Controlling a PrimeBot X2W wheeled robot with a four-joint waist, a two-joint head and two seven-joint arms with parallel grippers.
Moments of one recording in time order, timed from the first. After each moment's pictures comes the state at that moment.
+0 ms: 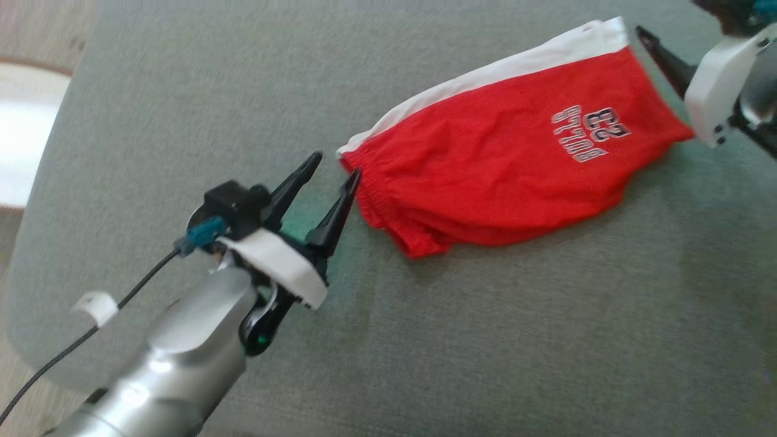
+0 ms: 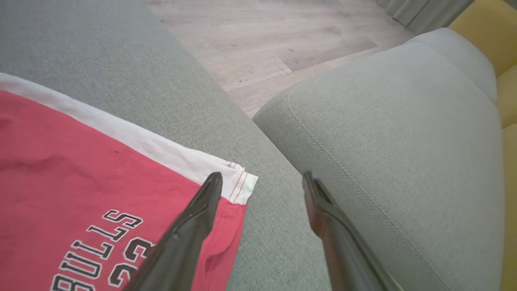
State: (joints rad) left arm -0.70 0.28 -0.97 0.57 -0.88 -0.13 -0.25; right arm -1.22 -0.67 1.29 0.75 0.71 0.12 0.02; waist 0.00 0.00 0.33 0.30
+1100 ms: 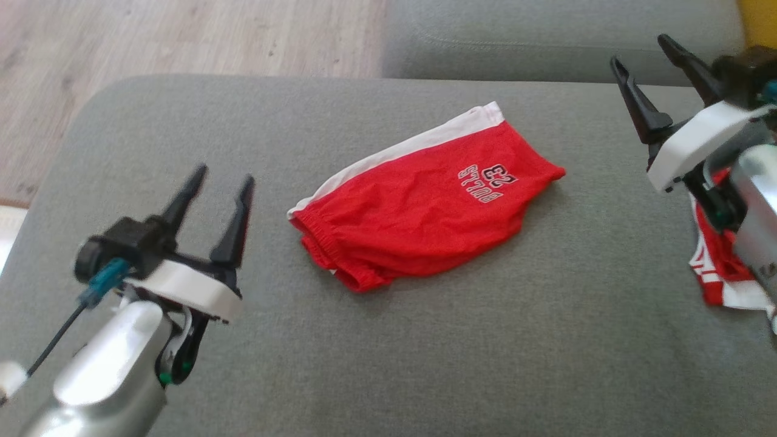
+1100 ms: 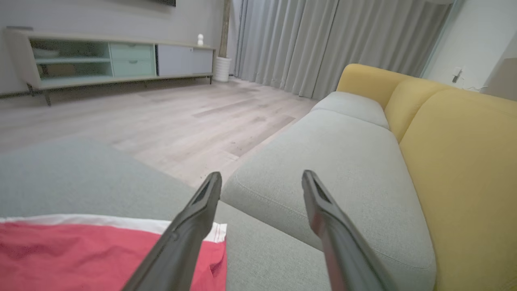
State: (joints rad) left arm -0.52 0.48 -0.77 0.40 -0.74 0.02 -0.25; right arm -0.95 -0.55 0.99 0.81 0.78 0.12 -0.25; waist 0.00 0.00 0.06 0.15
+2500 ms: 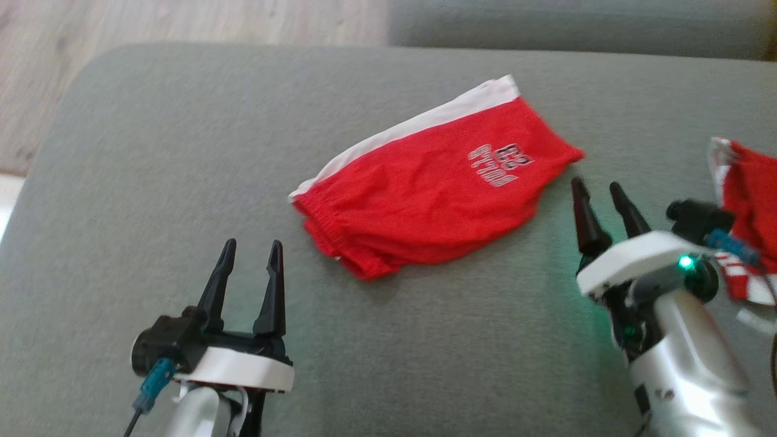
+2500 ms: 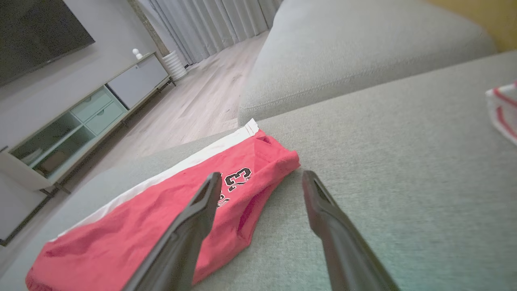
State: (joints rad) left arm -0.12 0.05 -0.20 0.28 -0.28 -0.12 -0.25; right arm -0.37 -0.09 0.11 0.57 0.47 0.12 -0.06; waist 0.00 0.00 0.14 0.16
